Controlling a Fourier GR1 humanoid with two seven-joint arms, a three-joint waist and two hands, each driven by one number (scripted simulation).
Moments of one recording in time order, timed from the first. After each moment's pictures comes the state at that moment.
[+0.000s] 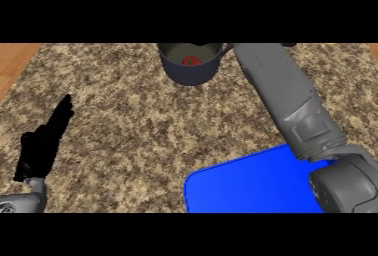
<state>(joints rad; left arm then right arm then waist) -0.08 0.32 0.04 -1.52 -0.07 0.04 0.13 -1.40 -0.08 -0.26 -0.25 0.31 -0.31 -0.37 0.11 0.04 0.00</state>
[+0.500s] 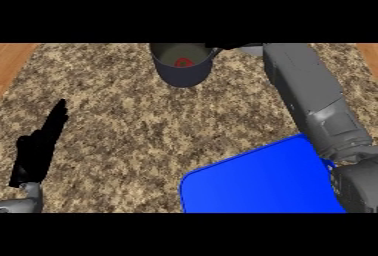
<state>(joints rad) -0.04 0.32 0.06 -1.52 -0.08 0.05 0.13 -1.34 -0.18 -0.34 -0.20 0.22 -0.07 -0.47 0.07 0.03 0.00</state>
